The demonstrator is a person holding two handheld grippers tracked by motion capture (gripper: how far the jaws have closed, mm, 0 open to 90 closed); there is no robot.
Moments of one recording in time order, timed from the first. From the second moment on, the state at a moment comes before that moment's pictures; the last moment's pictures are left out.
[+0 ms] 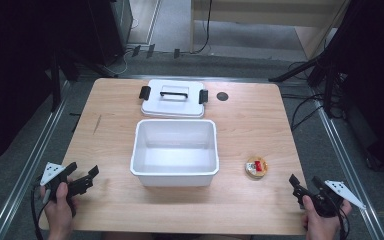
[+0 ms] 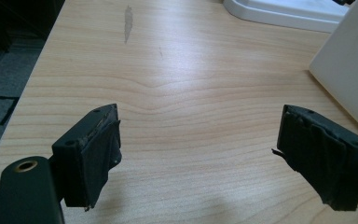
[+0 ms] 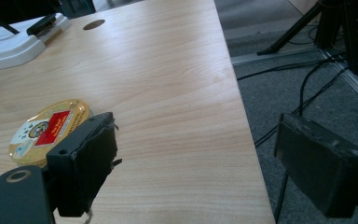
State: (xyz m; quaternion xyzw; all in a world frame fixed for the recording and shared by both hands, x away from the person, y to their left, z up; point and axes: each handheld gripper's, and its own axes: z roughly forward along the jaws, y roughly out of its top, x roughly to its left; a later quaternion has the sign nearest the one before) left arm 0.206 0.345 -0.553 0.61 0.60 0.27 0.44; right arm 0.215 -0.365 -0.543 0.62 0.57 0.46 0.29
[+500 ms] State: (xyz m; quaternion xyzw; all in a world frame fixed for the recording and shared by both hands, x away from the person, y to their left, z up) left arm 0.207 0.346 -0.553 0.61 0.60 0.27 0.44; right arm 0.233 -0.350 -0.525 0.63 0.63 0.38 0.27
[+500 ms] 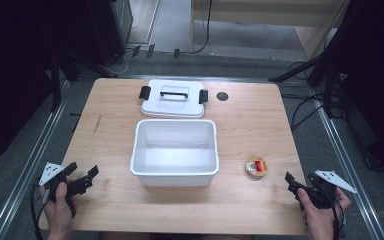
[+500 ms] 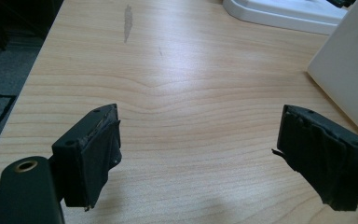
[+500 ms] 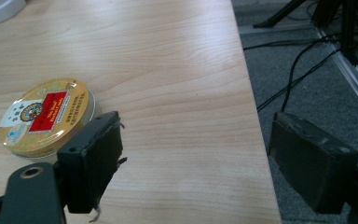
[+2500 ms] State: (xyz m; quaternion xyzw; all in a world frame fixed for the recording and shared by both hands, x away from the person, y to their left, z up) left arm 0.207 0.347 -0.553 0.61 0.60 0.26 0.45; right arm 0.348 -0.243 -0.473 0.56 0.83 0.05 0.02
